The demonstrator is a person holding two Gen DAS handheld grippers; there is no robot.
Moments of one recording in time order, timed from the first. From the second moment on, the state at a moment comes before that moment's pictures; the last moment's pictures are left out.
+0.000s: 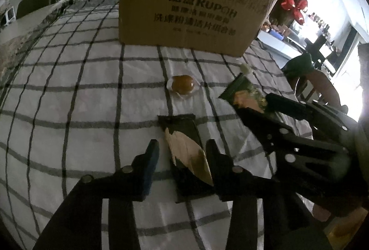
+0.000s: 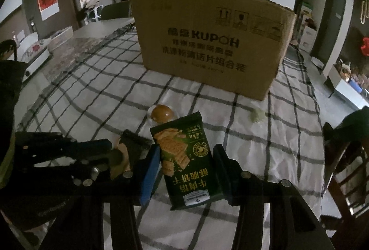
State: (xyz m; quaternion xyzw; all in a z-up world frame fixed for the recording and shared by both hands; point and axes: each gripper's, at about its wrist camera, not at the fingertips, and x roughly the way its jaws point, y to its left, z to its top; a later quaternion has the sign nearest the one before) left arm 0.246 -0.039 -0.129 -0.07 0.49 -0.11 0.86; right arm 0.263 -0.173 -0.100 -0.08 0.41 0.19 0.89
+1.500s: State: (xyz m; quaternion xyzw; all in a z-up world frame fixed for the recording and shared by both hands) left arm 0.318 -0.027 0.026 -0.01 0.30 -0.12 0.95; right arm 0.302 -0.190 0.027 -0.01 0.27 0.14 0.95
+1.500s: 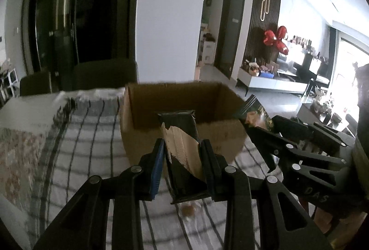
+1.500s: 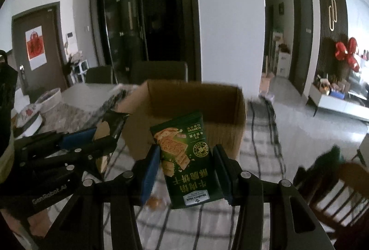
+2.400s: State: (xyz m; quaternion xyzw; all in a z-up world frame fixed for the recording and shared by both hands) left arm 0.406 -0.030 0.043 0.03 0.28 -0.10 0.95; right arm 0.402 -0.193 0.046 -0.03 0.27 0.08 0.96
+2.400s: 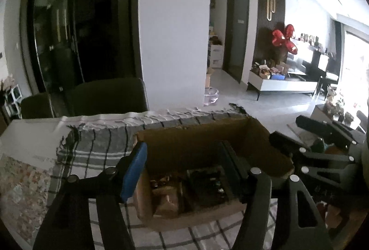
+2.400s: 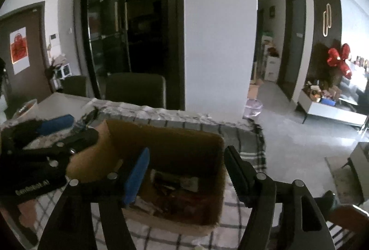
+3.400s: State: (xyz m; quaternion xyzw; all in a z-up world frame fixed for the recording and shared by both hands) left arm 0.303 -0.042 -0.052 0.04 0.36 -0.13 0.92; right arm 0.299 -0.223 -0.050 0.04 0.34 0.05 0.94
